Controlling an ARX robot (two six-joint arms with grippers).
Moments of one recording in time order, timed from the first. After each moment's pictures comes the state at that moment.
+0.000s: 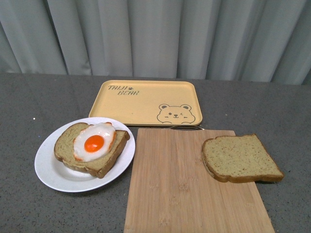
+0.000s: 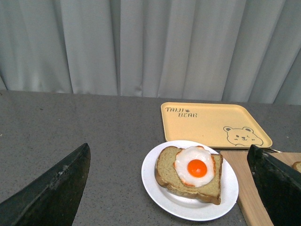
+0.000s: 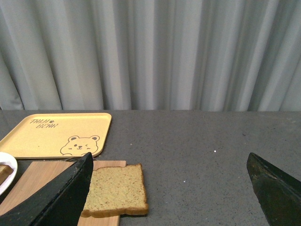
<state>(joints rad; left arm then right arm) 0.00 0.00 0.02 0.00 0.00 -0.01 0.00 0.00 0.00 0.00 0.00 0.00</state>
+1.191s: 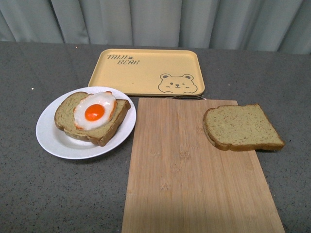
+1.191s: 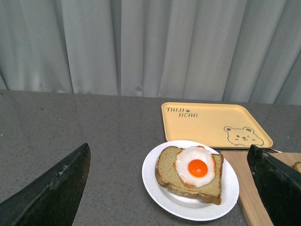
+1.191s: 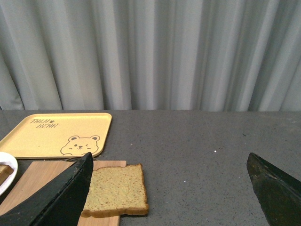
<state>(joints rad) 0.00 0.00 0.02 0.00 0.00 -0.01 0.00 0.00 0.00 0.00 0.00 0.00</state>
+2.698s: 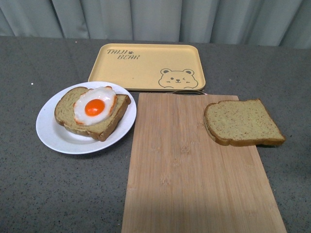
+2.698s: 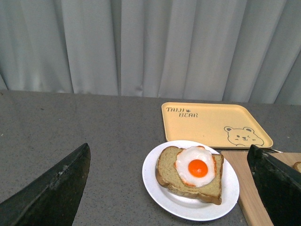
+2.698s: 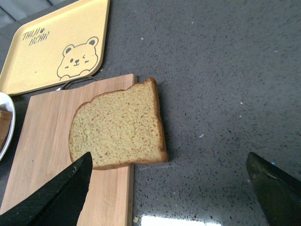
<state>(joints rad) 0.00 0.00 0.02 0.00 0.00 -0.01 -0.29 1.61 0.50 0.41 -0.52 0.09</state>
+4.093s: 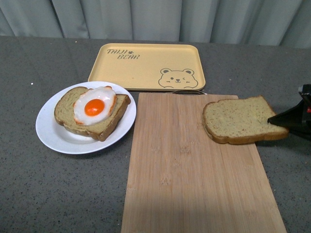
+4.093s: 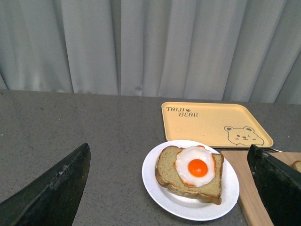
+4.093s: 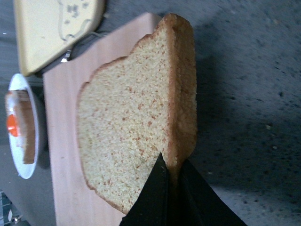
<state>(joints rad) 0.00 0.00 0.02 0.00 0.00 -0.01 -0.16 2.12 0.91 0.21 -0.72 0.28</state>
